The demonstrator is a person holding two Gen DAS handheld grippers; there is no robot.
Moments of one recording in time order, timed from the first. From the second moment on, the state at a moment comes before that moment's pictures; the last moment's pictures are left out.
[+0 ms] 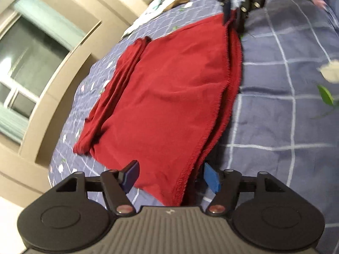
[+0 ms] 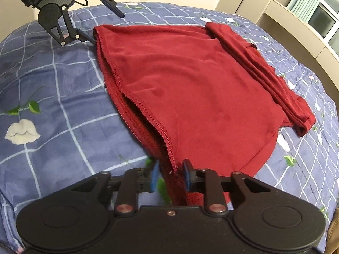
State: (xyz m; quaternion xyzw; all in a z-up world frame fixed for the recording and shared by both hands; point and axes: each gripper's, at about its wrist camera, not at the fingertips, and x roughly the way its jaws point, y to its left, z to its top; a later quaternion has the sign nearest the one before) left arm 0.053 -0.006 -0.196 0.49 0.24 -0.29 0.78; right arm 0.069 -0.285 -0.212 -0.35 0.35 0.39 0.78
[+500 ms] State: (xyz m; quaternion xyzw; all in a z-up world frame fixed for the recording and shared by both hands) left arm 0.067 0.001 -0.186 0.51 0.24 -0.32 0.76; right arm 0.074 -0.288 -0.205 -0.36 0.34 0.40 0.77
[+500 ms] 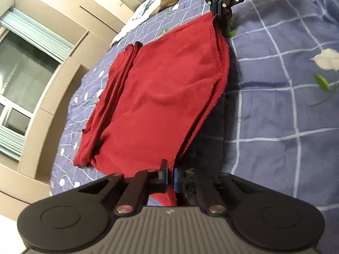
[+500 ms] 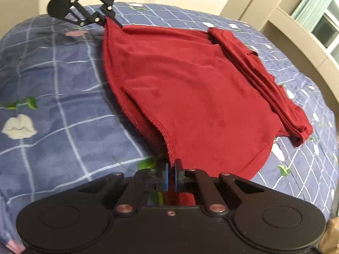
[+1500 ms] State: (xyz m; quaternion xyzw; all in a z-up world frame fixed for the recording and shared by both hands) left arm 0.092 0.008 -0.142 0.39 0.37 -0.34 0.78; right arm 0.103 -0.309 -0.164 -0.26 0.44 0.46 0.72
